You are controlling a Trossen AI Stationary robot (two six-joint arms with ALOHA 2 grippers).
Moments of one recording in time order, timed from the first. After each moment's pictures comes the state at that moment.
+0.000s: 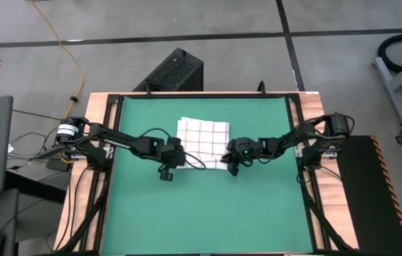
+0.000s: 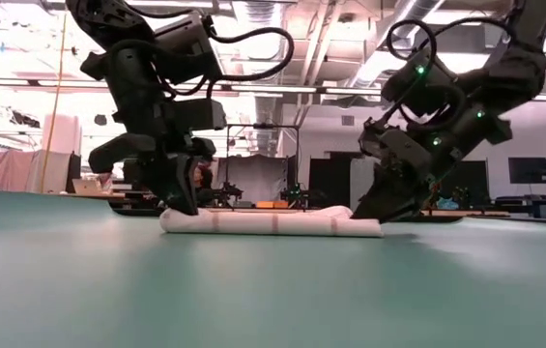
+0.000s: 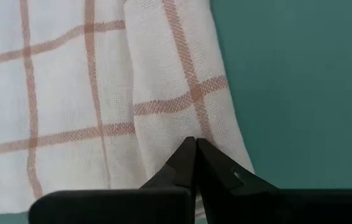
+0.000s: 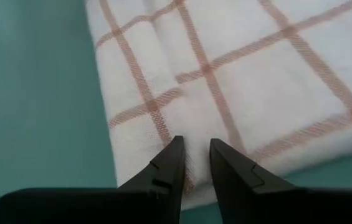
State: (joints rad) left arm 0.00 1.62 0.81 -0.33 -0.08 0.23; right arm -0.09 1.64 0.46 0.39 0.03 0.38
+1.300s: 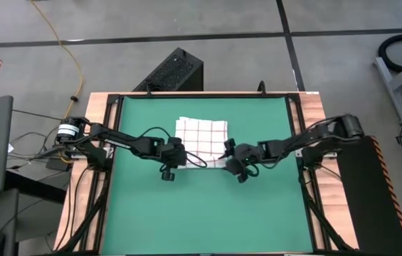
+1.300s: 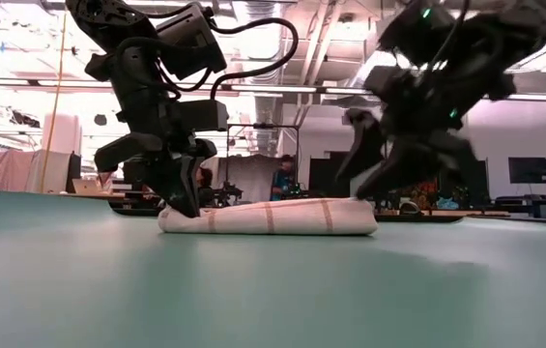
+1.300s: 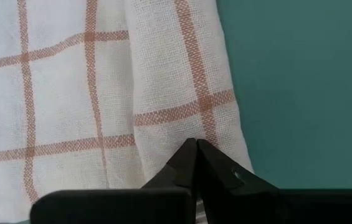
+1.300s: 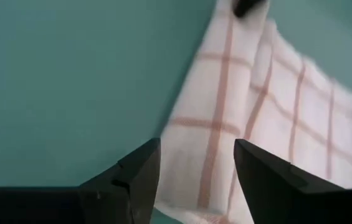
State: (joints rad) left arm 0.01 1.62 0.81 -0.23 -0.09 0.22; right arm 0.06 1.49 0.61 0.20 0.10 -0.54
